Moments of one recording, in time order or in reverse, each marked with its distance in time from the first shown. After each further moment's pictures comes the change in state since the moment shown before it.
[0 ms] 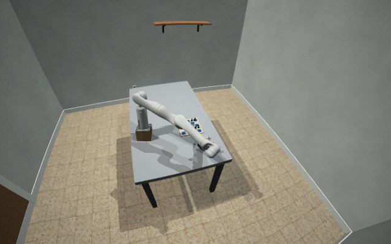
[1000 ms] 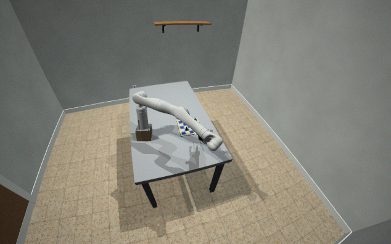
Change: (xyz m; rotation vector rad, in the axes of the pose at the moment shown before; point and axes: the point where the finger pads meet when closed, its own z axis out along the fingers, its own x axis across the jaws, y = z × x) arm 0.000 -0.065 -0.056 0.002 -0.002 0.001
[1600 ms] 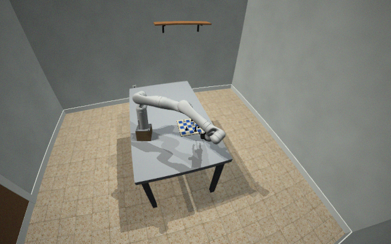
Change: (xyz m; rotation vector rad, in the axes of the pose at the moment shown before) arm 0.023 0.006 0.025 -0.125 -0.024 0.054
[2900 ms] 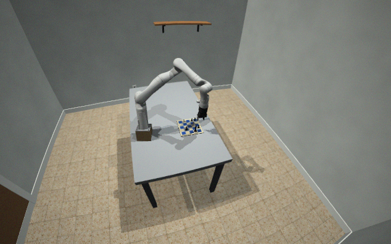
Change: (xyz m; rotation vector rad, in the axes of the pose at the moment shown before) arm 0.012 -0.134 0.077 -0.752 0.034 -0.058
